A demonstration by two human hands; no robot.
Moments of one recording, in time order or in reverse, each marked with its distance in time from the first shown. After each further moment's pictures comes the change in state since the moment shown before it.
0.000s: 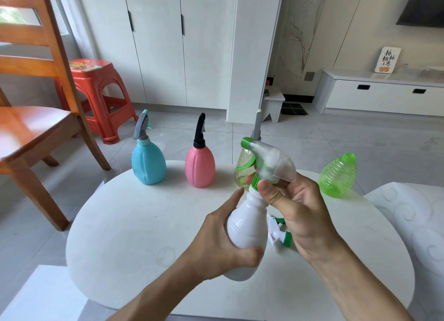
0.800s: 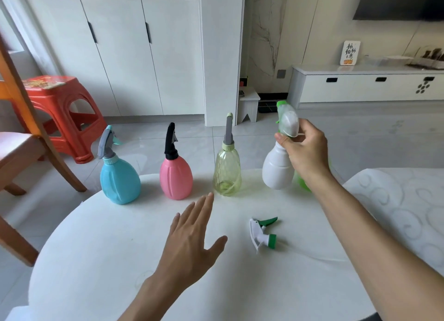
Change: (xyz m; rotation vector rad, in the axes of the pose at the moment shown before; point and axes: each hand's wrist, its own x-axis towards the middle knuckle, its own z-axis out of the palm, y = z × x) left_hand 0.016 -0.050 -0.006 0.815 0.107 0.007; right_hand 0.106 0.012 -0.103 -0.678 0.533 -0.099
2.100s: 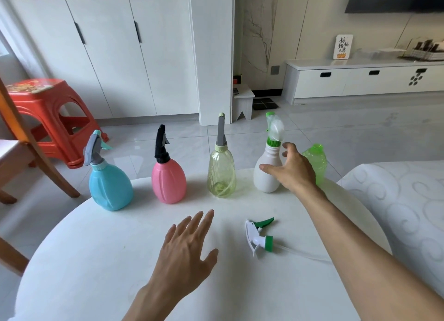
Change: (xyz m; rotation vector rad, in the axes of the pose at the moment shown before) left_hand 0.001 -0.016 0.020 0.177 -0.083 0.046; right_hand -0.005 0.057 0.012 -0.484 -0.248 0.267
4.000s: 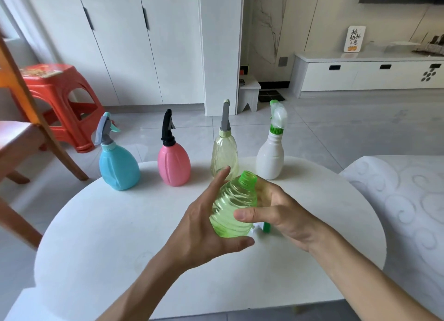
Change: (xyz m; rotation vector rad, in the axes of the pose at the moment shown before) left_hand 0.003 0.042 -0.044 -0.748 0.048 0.114; right_hand -0.148 -0.034 -0.032 0.820 -0.838 -0.175
